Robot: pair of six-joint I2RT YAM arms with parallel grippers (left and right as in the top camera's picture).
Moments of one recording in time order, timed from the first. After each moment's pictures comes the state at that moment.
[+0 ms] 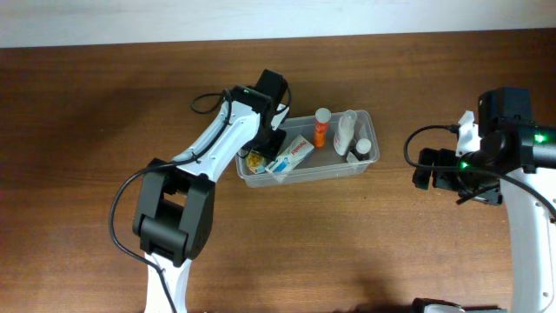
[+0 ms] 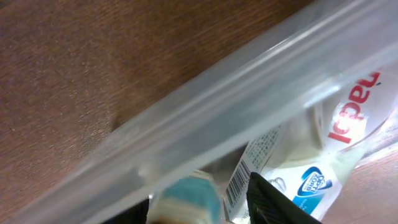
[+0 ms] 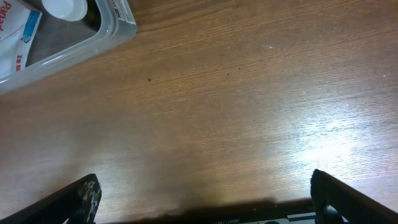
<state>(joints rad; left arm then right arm) -0.47 2.18 1.76 -1.01 0.00 0.00 -0.17 1.37 1.44 -1.47 -0.10 0.09</state>
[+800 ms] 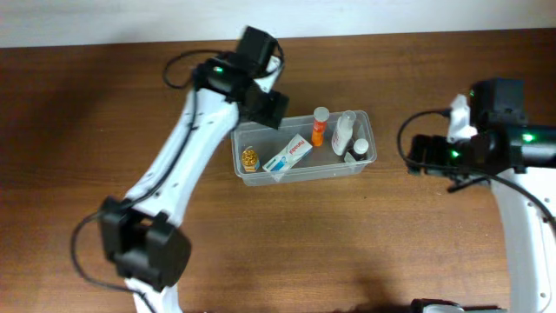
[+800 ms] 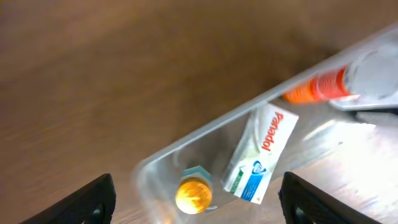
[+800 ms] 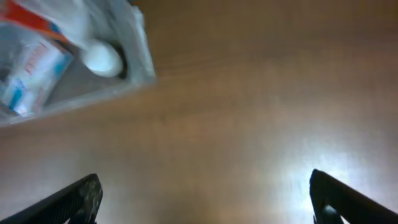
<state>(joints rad) -0.43 1.98 1.97 -1.10 -0.04 -0.03 -0.09 1.37 1.44 -1.29 -0.08 0.09</state>
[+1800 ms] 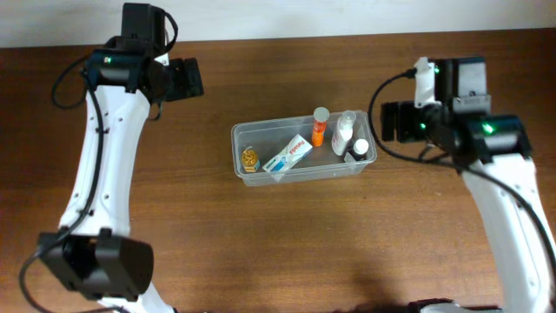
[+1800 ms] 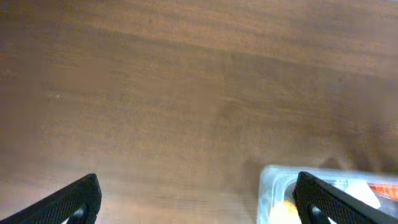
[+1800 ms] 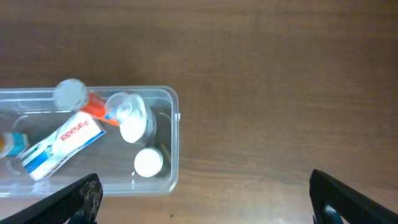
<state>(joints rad) -0.10 1.86 1.98 -1.17 -0.11 -0.26 0.06 1.40 1.44 -0.95 0.00 0.01</state>
